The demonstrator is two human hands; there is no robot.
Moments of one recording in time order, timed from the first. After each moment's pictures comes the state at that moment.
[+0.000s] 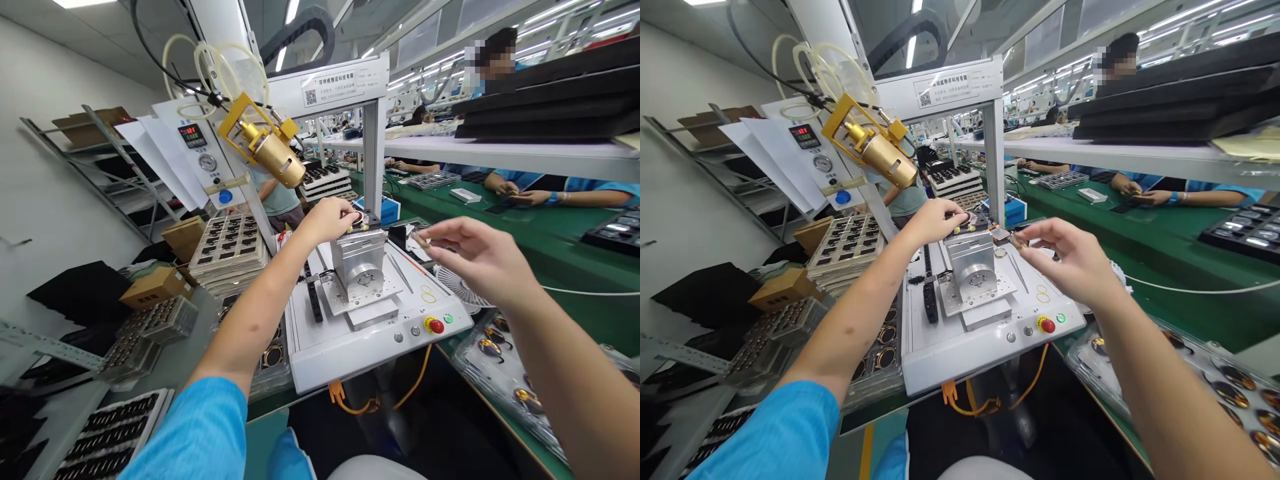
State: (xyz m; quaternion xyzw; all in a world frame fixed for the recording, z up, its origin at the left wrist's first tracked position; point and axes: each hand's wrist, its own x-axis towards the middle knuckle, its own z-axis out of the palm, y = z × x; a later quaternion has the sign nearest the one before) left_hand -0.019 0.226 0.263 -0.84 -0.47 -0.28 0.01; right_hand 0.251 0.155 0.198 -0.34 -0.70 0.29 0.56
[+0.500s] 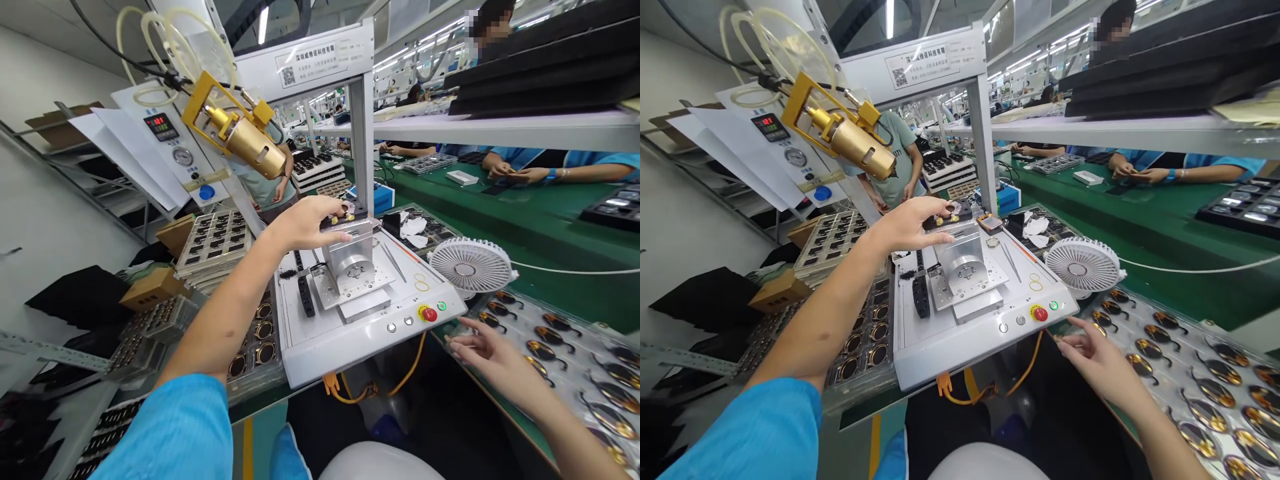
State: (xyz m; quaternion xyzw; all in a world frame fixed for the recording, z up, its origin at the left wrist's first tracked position) left_hand -0.043 0.218 0.262 -0.92 -0.34 -0.16 0.06; right_hand 0.323 0.088 -0.002 -0.60 -0.51 0.48 0.40
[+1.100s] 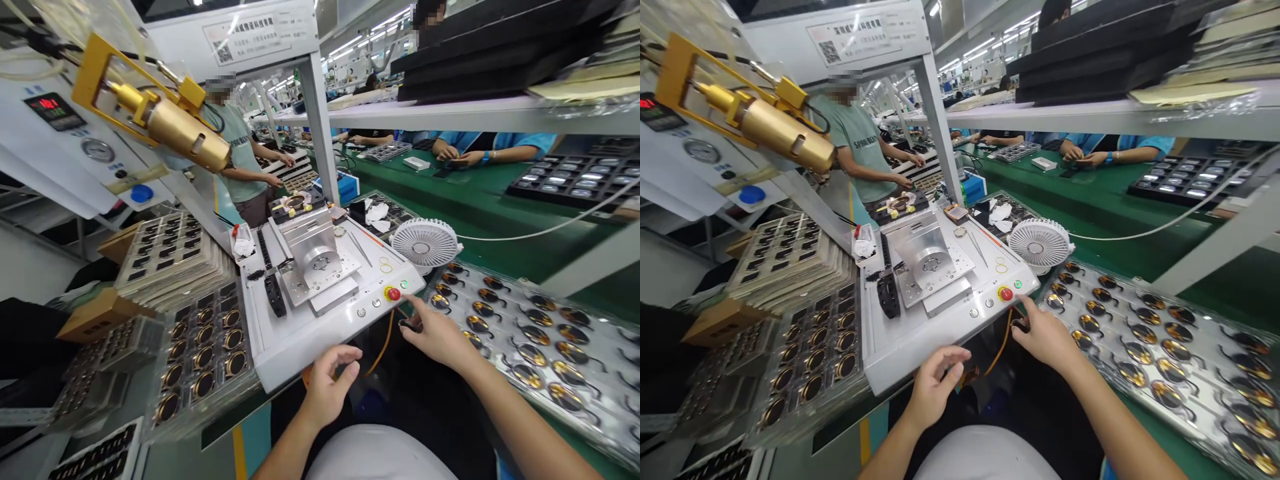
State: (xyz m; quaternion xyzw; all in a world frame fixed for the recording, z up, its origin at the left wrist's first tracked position) left_hand 0.022 0.009 -0.008 -0.59 -0.45 -0.45 -0.50; right_hand 0.295 0.082 -0.004 -0.65 -0.69 0.26 0.19
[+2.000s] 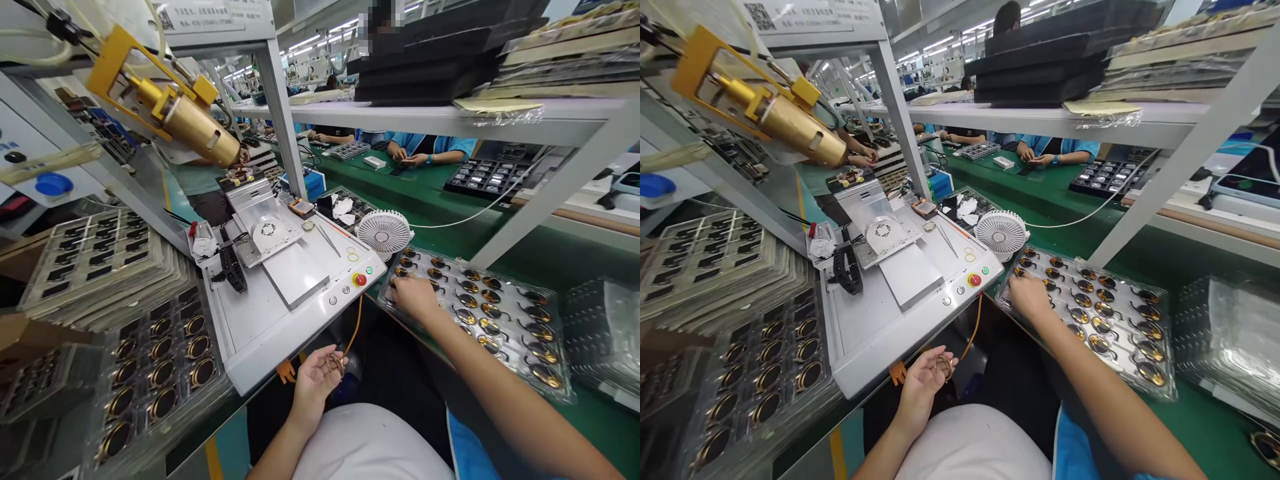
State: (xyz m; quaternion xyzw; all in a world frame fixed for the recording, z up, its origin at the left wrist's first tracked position) left_hand 0.033 -0.011 -0.076 -0.35 -0.37 -0.50 -0.70; right_hand 0.337 0.113 -0.004 -0.72 -0.70 0.01 -0.02
